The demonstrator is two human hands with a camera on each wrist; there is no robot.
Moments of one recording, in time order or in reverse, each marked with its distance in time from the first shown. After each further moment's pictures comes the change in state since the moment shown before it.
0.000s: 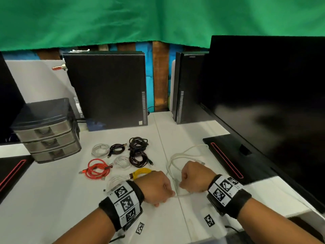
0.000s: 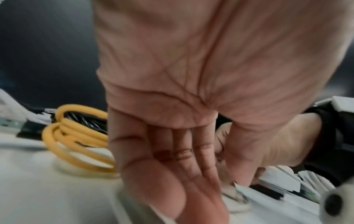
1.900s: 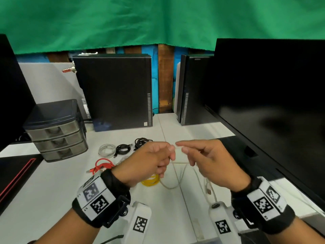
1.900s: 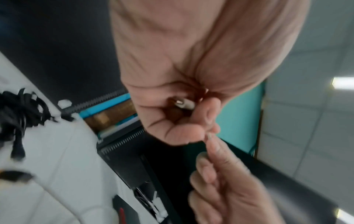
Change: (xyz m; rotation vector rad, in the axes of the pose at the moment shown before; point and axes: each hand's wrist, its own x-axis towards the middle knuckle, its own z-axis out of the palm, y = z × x) left_hand -0.070 0.035 -0.056 -0.760 0.228 0.359; right_hand -0.071 -0.037 -0.047 0.704 0.458 -0.608
